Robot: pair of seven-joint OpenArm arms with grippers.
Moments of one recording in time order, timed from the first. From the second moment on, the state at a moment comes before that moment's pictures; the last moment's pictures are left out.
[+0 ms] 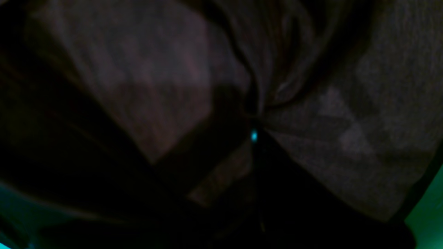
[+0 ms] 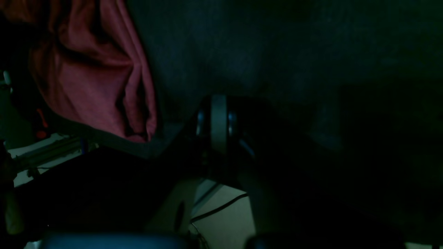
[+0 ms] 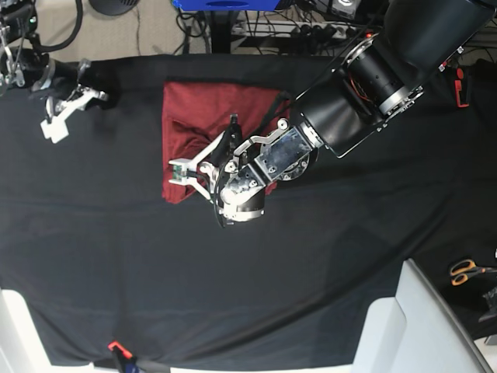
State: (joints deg) left arm -26.7 -3.9 55.3 61.2 -3.0 -42.0 57.5; right arm -19.6 23.7 1.7 75.4 60.6 16.2 -44.4
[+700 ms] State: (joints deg) left arm -28.7 -4.1 55.5 61.1 -2.7 -41.7 57.3; right arm -19.5 23.5 1.5 75.4 60.6 16.2 -44.5
